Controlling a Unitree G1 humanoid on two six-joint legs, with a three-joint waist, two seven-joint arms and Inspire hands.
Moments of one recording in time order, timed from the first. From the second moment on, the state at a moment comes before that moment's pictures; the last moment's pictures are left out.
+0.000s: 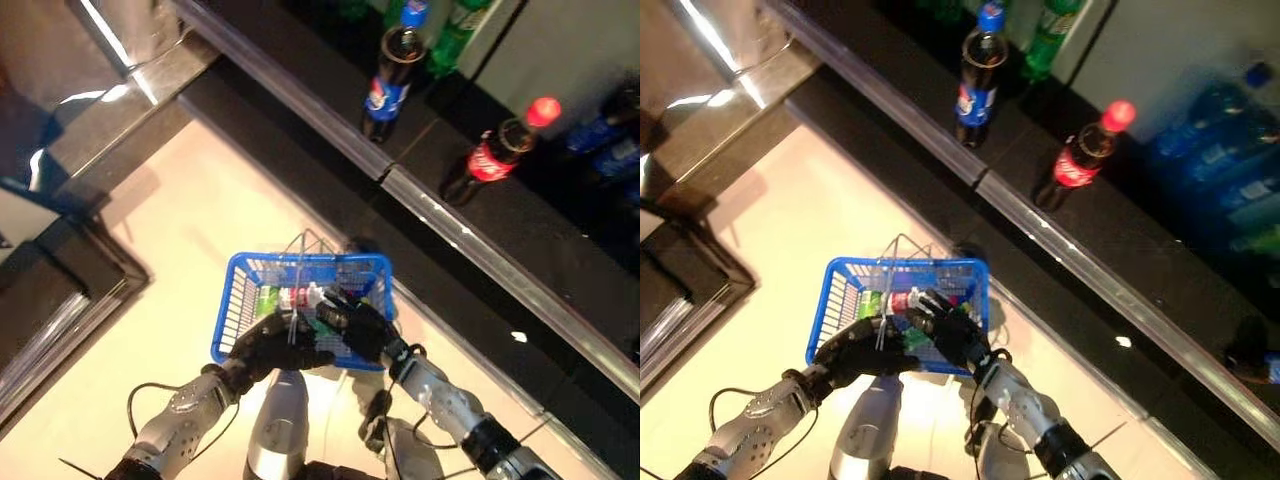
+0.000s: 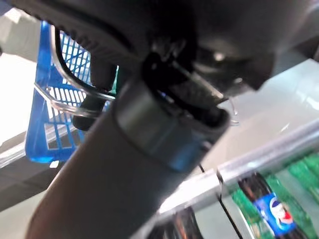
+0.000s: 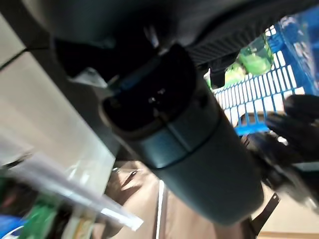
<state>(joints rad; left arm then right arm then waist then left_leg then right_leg) 0.07 0.59 -0.37 0.16 -0.82 -0.03 -0.17 -0.11 -0.32 0.51 0.24 1.14 0.11 0.14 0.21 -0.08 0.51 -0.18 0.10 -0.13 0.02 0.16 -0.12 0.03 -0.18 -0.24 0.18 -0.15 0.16</state>
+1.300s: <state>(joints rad) 0.14 0.28 -0.10 1.22 -0.41 -0.14 0.06 0.10 -0.23 0.22 1.20 0.35 -0.02 0.02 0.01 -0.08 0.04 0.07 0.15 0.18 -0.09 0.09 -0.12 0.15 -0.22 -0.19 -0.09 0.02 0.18</state>
